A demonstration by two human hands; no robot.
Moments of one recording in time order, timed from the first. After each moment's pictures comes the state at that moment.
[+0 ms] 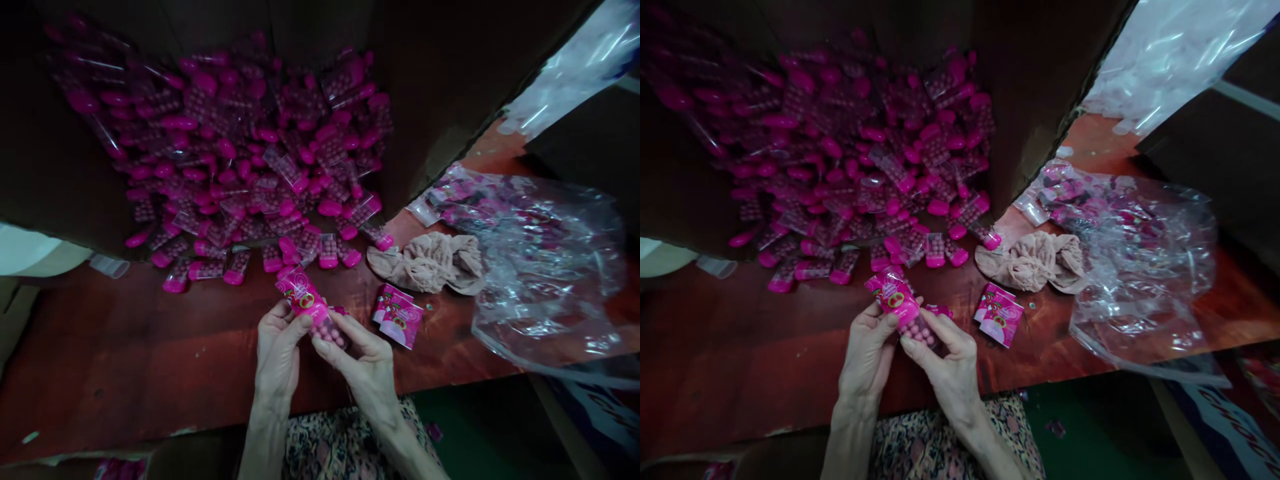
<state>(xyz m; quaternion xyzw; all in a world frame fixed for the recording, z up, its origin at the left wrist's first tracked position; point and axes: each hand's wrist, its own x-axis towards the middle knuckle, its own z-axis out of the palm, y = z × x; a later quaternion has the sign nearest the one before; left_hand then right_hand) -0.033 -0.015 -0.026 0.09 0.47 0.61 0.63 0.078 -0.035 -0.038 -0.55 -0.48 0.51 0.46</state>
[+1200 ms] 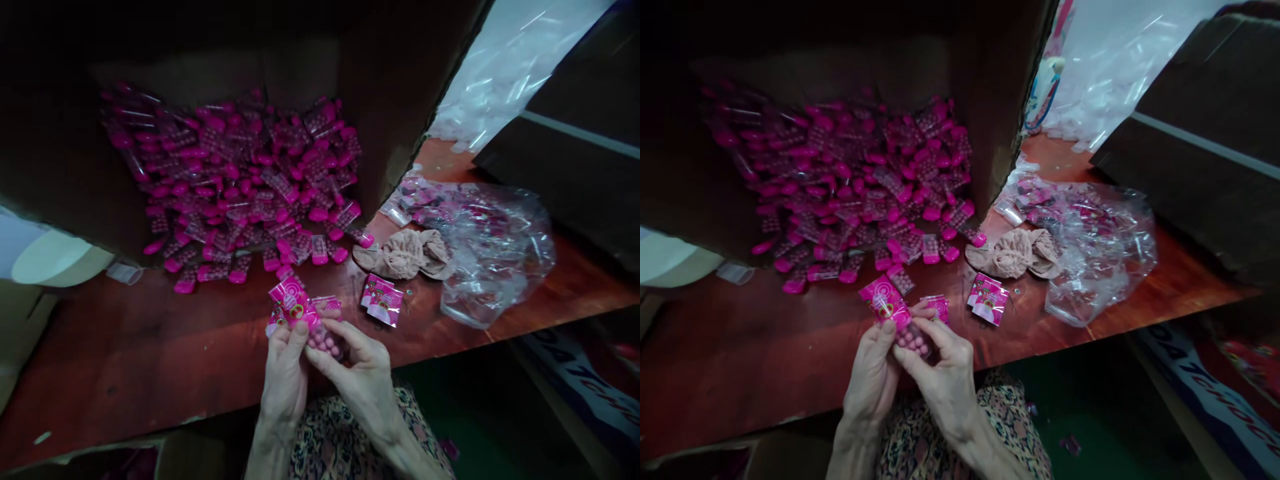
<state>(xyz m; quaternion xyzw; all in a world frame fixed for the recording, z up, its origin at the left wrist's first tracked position) -0.022 -0.062 -0.005 0.14 0.43 0.57 0.68 0.071 -0.071 -0.010 -0.52 -0.51 0.48 0.50</state>
